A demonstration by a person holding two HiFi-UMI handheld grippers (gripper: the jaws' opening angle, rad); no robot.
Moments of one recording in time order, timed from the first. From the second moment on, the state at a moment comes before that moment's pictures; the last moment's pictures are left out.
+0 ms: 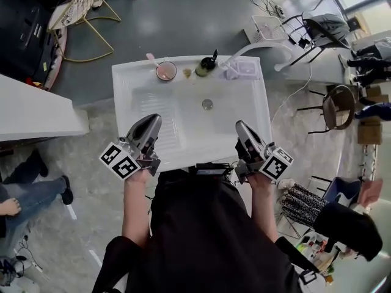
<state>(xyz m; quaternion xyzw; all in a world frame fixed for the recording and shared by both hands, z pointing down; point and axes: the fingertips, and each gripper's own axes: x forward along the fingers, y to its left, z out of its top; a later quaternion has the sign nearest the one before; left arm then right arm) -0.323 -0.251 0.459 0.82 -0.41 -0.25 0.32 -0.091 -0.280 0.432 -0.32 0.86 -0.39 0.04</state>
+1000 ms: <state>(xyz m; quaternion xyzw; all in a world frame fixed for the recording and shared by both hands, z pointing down) -0.371 -0.426 0.563 0.77 -0.55 -0.05 0.31 -0.034 -0.297 0.418 -0.32 0.86 -0.38 0.10</state>
